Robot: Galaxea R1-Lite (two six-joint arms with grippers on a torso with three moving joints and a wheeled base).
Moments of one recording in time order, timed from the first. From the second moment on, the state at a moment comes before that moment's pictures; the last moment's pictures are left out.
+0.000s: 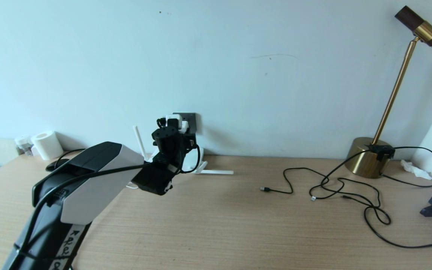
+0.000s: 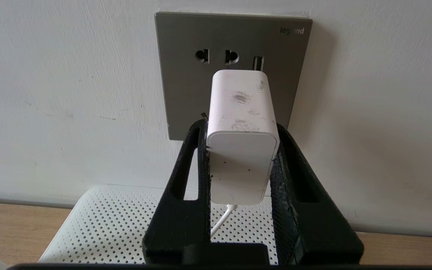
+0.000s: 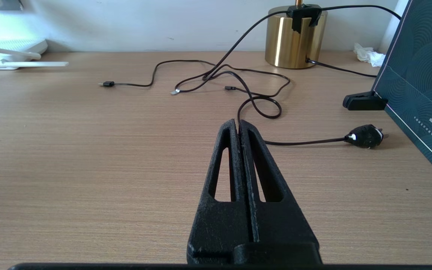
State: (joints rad) left arm -0.36 2.54 -1.58 -1.08 0.36 0.05; right arm 0.01 0.00 0.00 -0.04 -0.03 0.04
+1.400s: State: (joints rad) left arm -0.34 2.51 -1.56 -1.08 0.36 0.05; right arm 0.01 0.00 0.00 -0.04 -0.03 0.04
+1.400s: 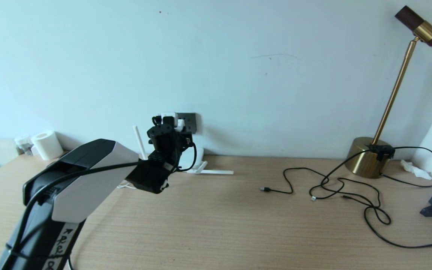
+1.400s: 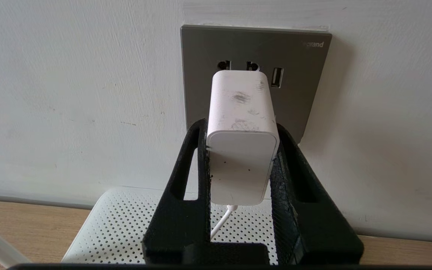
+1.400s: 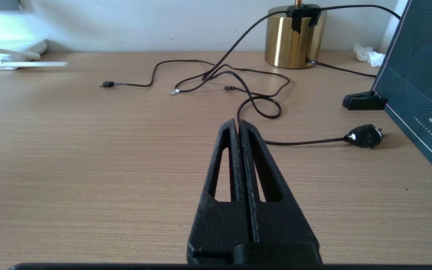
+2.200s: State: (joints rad) left arm -0.33 2.52 -1.57 -1.05 0.34 0.05; right arm 0.01 0.00 0.00 -0.04 -0.03 0.04
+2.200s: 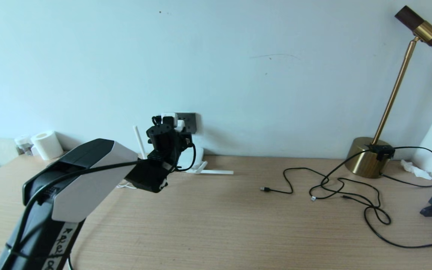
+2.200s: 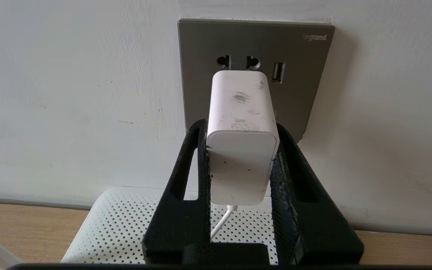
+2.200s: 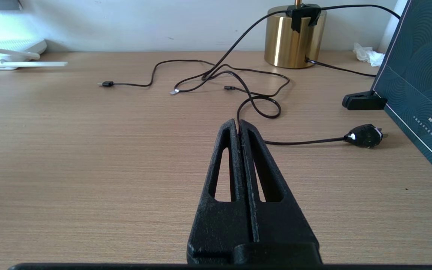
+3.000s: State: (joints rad) left arm -0.33 2.53 -1.61 -1.02 0.33 0.05; right arm 0.01 0.00 0.00 -0.04 -0.03 0.04
